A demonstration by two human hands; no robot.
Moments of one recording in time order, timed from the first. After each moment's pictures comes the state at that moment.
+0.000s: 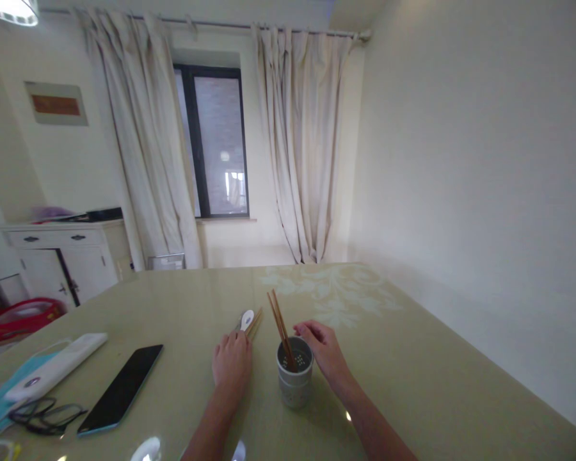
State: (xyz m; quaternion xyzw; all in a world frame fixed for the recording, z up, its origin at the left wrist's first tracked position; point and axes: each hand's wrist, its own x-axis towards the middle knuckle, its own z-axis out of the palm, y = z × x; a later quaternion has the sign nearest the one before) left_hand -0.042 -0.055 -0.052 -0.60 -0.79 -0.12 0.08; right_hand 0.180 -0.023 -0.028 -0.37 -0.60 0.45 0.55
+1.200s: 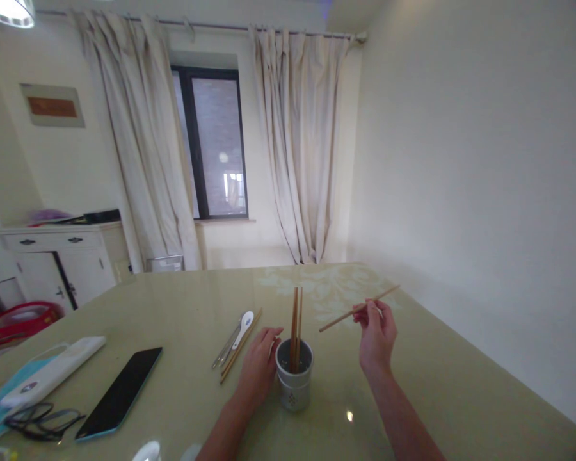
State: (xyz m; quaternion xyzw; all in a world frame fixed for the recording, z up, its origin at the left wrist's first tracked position) left_hand -0.003 -0.051 -0.059 -0.70 -0.56 -0.43 -0.13; right_hand 0.248 0.003 -0.007 -0.34 -0.33 0.30 0.82
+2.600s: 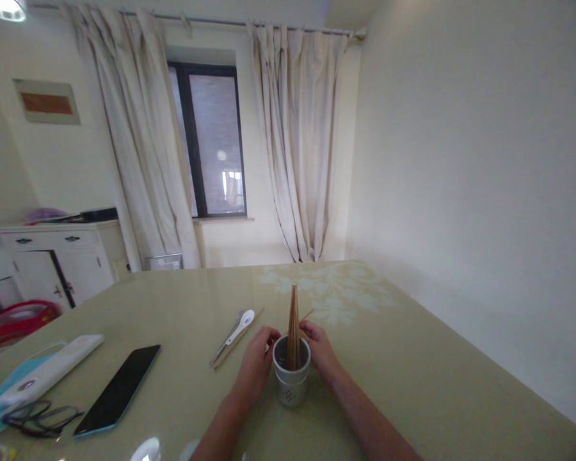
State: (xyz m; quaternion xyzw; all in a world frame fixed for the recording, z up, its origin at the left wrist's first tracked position) left_hand -0.007 -0.044 -0.061 -0.69 -0.54 -0.46 -0.18; right_hand 0.169 0.001 -0.063 -0.35 -0.55 0.55 0.53
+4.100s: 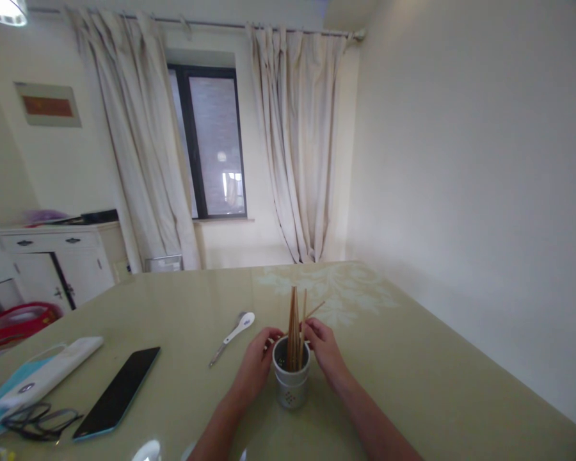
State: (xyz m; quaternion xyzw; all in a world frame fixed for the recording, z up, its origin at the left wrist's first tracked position) left_hand -0.010 -0.049 -0.059 -0.66 -0.50 -0.48 -0.29; right_hand 0.181 -0.005 -0.054 -0.38 -0.54 0.51 0.55
